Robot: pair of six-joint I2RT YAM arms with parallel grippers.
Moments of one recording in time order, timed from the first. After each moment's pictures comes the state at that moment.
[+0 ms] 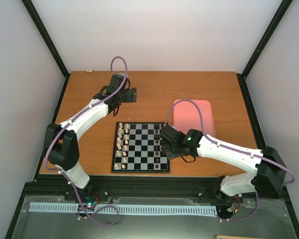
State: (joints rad) left arm -0.42 1.66 1.33 -0.37 -0.26 -0.27; right arm 0.98 1.30 0.96 -0.87 0.18 0.56
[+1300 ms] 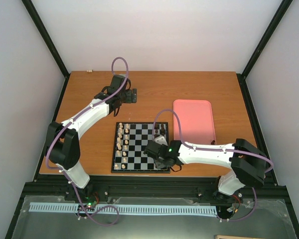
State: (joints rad) left arm -0.42 1.68 1.33 -0.37 -0.26 -0.27; right arm 1.18 1.53 0.94 -0.75 0.28 0.73
